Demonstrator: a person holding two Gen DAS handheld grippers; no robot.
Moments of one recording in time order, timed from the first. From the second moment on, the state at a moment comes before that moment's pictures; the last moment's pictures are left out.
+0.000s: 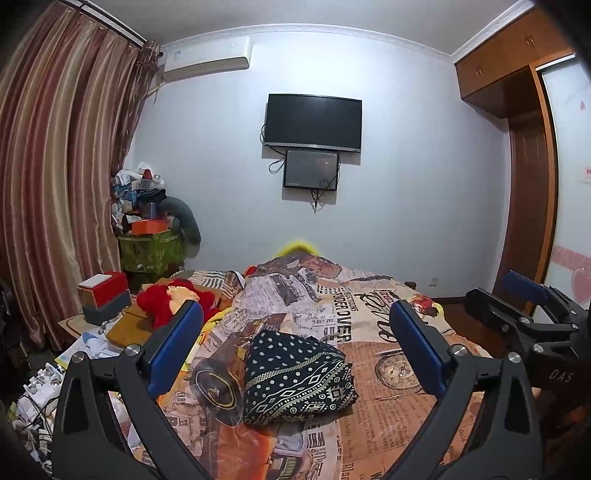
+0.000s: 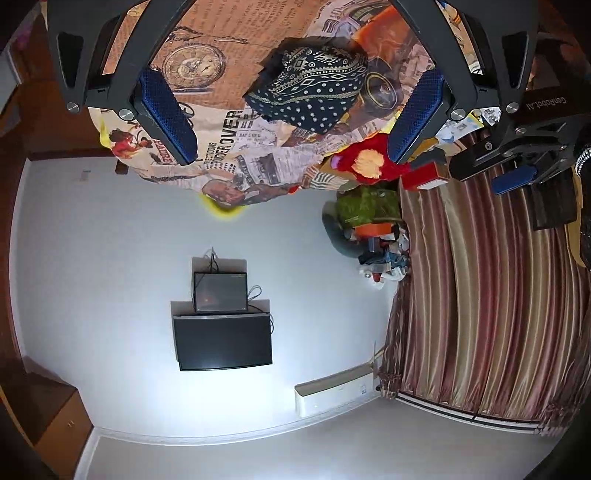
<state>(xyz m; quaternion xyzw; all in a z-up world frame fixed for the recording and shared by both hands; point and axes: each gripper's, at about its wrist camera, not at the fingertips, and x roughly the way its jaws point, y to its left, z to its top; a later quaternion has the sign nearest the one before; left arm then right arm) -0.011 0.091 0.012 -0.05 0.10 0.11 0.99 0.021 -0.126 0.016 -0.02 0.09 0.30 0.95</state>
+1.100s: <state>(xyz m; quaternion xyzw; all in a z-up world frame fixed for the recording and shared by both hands) -0.009 0.099 0.009 -0.05 0.10 0.10 0.99 0.017 -0.122 0.018 -0.01 0.09 0.29 0.95</state>
